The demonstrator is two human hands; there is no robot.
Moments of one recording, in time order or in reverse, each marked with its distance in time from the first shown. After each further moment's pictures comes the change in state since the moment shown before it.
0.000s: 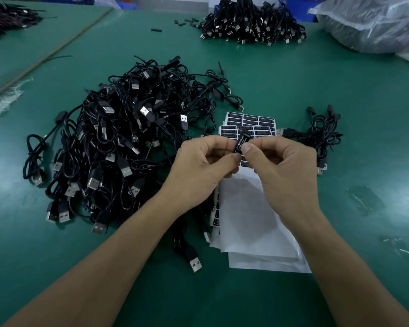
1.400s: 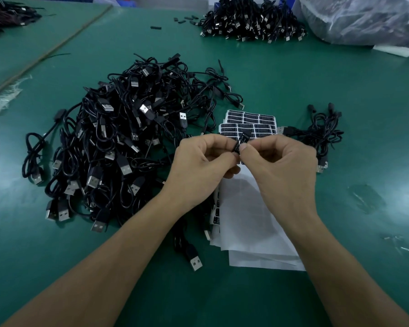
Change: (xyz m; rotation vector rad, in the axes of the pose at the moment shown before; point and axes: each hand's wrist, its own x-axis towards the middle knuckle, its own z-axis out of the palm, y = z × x) left_hand -0.001 -0.001 0.004 -0.007 0.048 0.019; right_hand -0.006 -0.005 0.005 -0.023 0.051 0.021
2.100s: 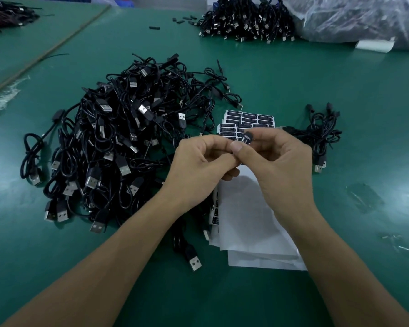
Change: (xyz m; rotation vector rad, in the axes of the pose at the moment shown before) left_hand -0.001 0.001 -0.001 0.020 -0.033 0.020; right_hand 0.006 0.010 -0.001 0.081 -0.025 0.059
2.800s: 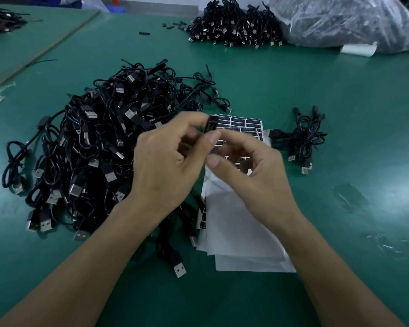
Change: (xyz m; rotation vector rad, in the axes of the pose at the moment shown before) left_hand 0.000 0.021 -0.011 0.570 0.331 0.568; right_hand -0.007 -0.006 -0.002 -0.028 -0.267 -0.086
